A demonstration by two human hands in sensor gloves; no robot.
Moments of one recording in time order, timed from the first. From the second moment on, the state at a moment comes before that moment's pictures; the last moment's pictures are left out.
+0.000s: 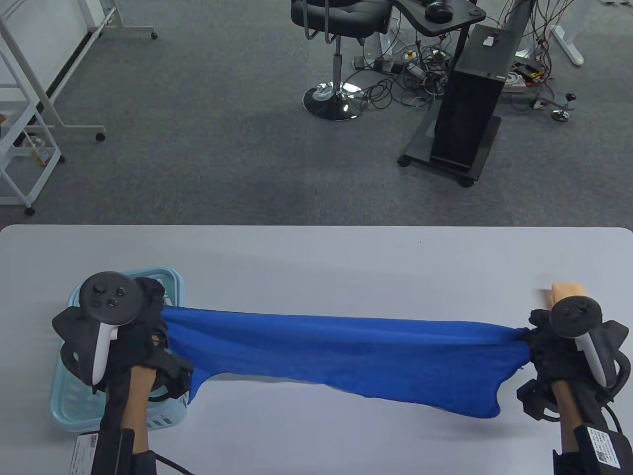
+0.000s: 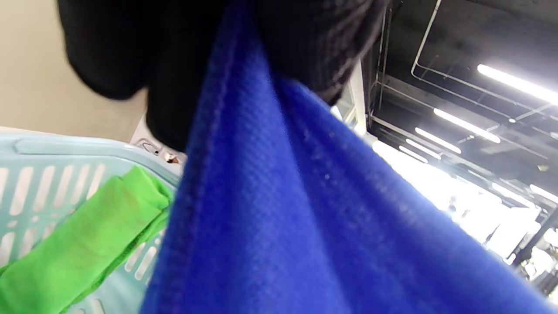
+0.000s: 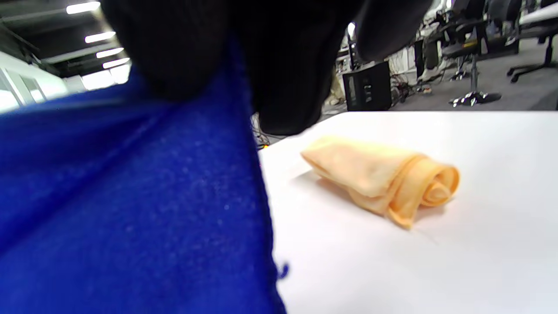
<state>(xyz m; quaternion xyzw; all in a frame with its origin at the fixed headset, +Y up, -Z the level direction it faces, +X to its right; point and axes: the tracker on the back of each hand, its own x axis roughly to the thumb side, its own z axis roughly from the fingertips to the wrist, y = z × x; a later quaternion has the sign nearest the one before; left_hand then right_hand) -0.288 -0.541 -0.279 0.08 0.25 0.25 0.93 0.371 -0.635 -0.308 -0.27 -0.01 0.95 0.19</state>
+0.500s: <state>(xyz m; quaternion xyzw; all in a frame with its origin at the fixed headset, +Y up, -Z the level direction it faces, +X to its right) -0.254 -0.563 -0.293 0.05 0.19 0.25 0.95 0.364 -0.658 -0.308 -0.21 0.06 0.89 0.41</state>
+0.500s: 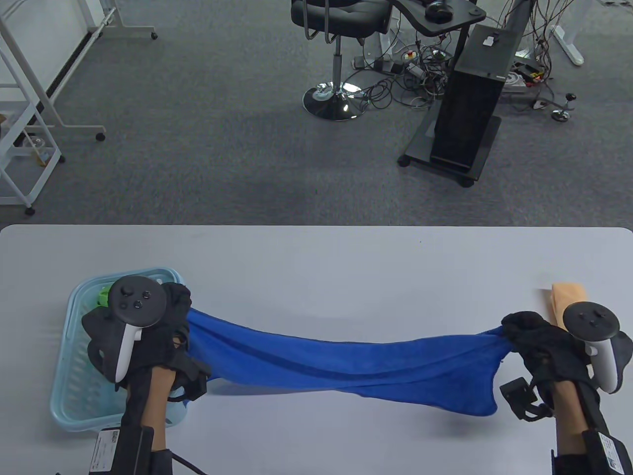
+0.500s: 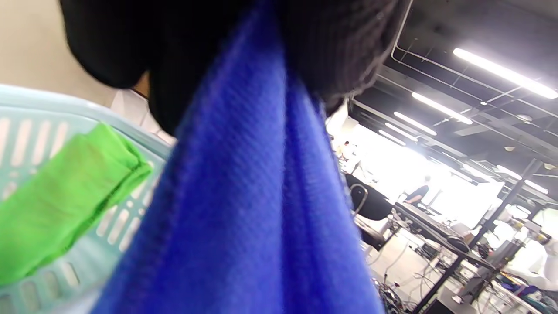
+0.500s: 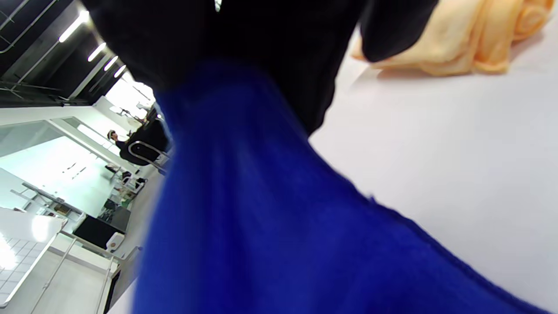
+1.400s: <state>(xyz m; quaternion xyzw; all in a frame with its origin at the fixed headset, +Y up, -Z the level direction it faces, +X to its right) -0.222 -0.568 -0.296 0.02 0.16 0.14 0.98 0.318 -0.707 -0.316 -0.23 0.08 0.97 0.04</state>
